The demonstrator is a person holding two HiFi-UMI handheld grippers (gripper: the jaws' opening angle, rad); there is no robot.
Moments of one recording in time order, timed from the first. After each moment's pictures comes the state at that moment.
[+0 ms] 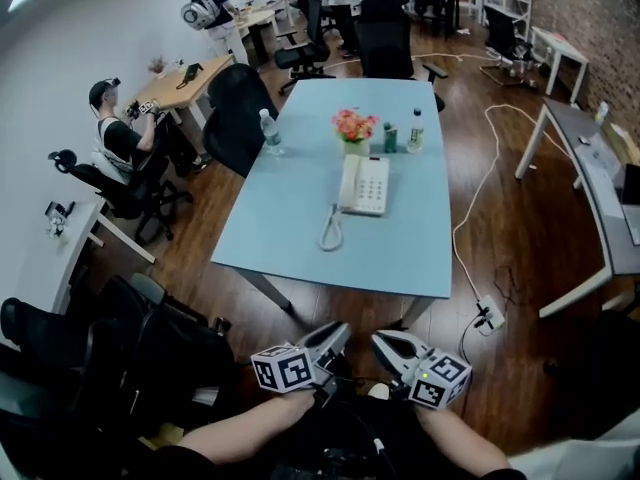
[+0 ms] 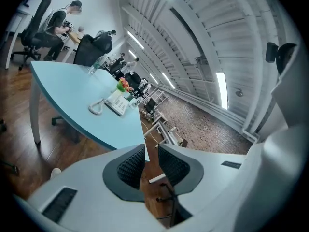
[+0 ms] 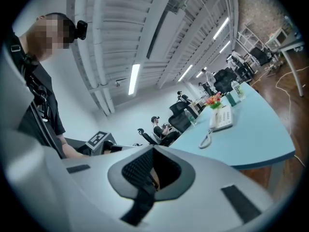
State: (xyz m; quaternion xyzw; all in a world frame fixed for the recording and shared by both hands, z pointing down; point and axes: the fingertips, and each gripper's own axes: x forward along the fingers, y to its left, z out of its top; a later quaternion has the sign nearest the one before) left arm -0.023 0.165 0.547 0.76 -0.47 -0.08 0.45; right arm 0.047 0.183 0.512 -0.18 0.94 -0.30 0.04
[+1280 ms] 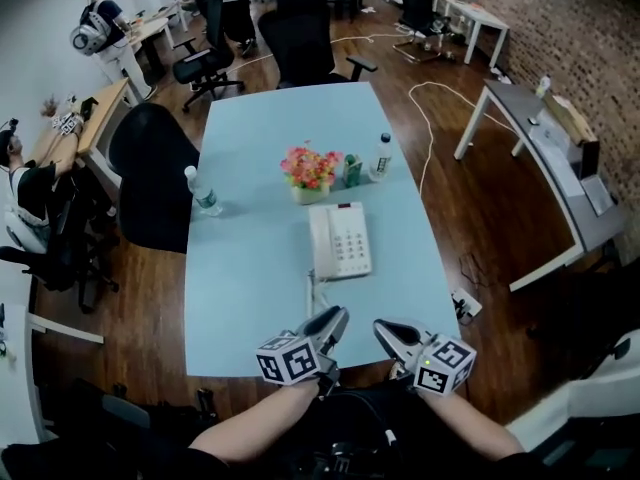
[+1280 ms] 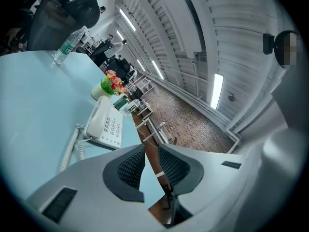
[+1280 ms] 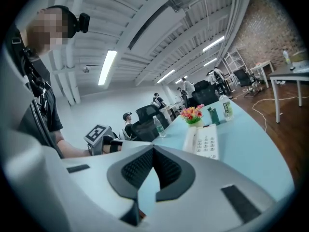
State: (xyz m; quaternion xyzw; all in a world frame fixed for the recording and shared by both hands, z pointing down) left arm -0.100 -0.112 0.560 0.81 -0.33 -0.07 0.47; right arm -0.036 -0.066 0.523 -0.35 0.90 -0.27 -0.04
